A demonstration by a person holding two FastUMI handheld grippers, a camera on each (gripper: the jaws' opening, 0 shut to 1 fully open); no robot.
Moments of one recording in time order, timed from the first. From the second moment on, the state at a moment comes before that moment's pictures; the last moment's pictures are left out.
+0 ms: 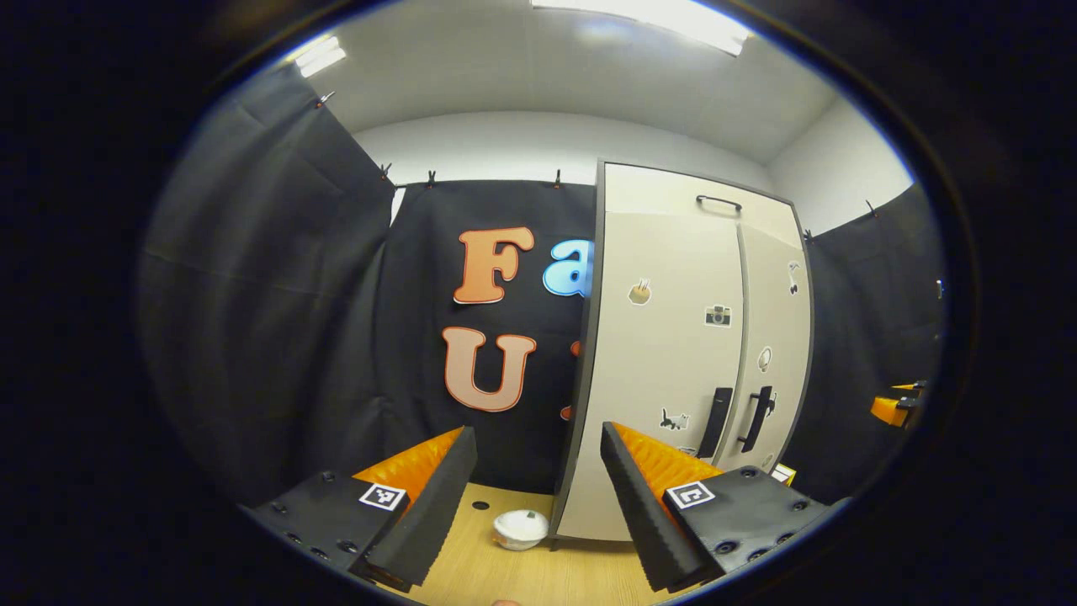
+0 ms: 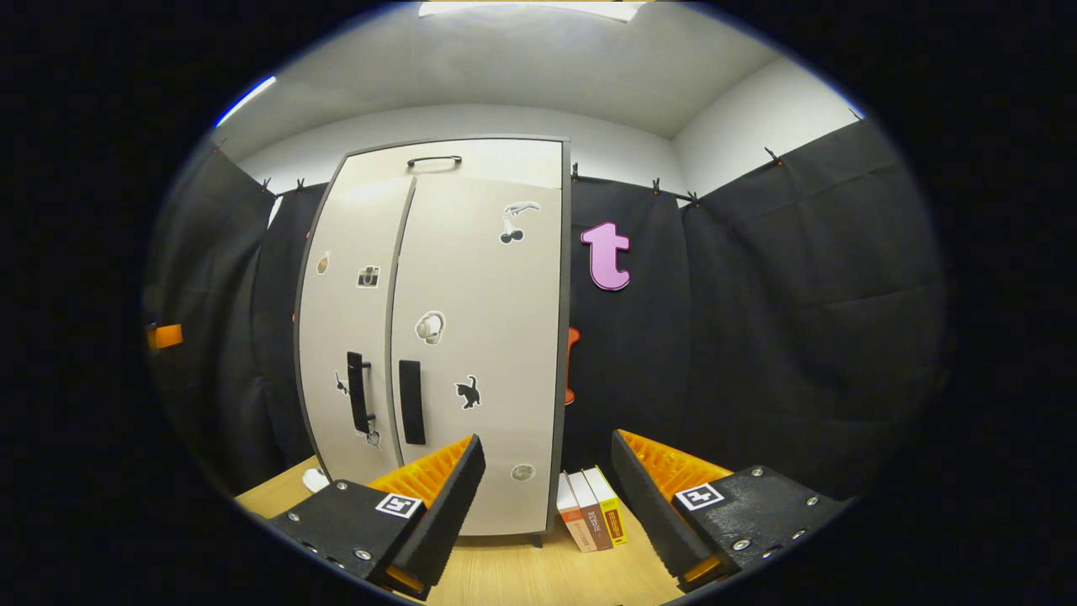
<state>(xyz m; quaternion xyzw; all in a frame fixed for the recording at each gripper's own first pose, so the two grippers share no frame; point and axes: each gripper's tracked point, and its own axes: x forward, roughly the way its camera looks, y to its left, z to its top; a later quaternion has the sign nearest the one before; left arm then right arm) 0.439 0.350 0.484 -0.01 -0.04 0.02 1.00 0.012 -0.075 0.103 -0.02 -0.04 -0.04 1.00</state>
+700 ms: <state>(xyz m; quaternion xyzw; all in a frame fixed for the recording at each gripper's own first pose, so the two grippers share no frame) 0.448 0.340 0.465 -0.02 -0.03 0.01 1.00 -0.006 -0.086 0.096 -0.03 -0.02 -0.06 1.00</state>
